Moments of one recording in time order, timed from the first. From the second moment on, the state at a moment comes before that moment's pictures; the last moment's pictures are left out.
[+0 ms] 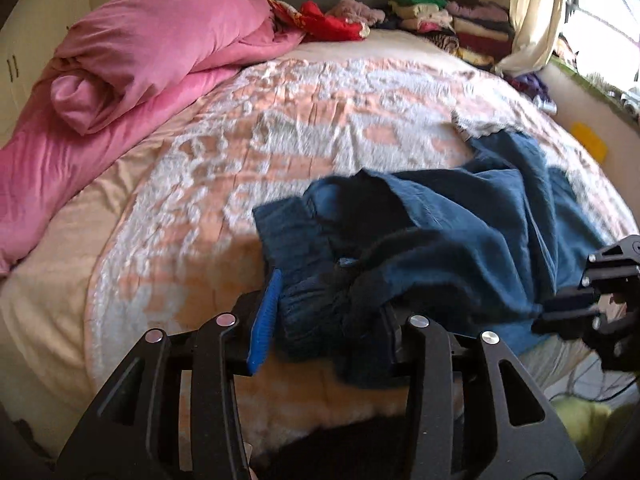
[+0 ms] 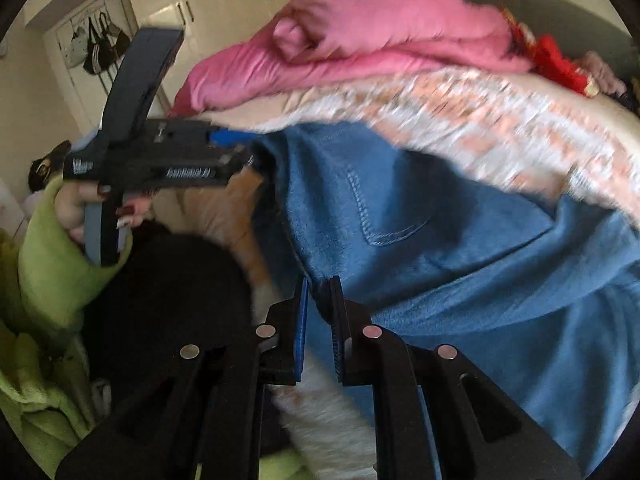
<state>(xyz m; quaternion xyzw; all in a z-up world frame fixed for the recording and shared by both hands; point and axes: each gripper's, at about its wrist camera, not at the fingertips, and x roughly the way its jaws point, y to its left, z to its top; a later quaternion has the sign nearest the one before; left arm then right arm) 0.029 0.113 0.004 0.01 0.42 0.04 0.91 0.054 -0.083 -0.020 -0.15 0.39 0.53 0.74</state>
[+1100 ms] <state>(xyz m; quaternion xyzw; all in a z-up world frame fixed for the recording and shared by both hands) 0.017 0.100 -0.013 -0.02 0.47 0.03 0.88 0.066 -0.097 -0.049 -0.12 0.46 0.47 0.75</state>
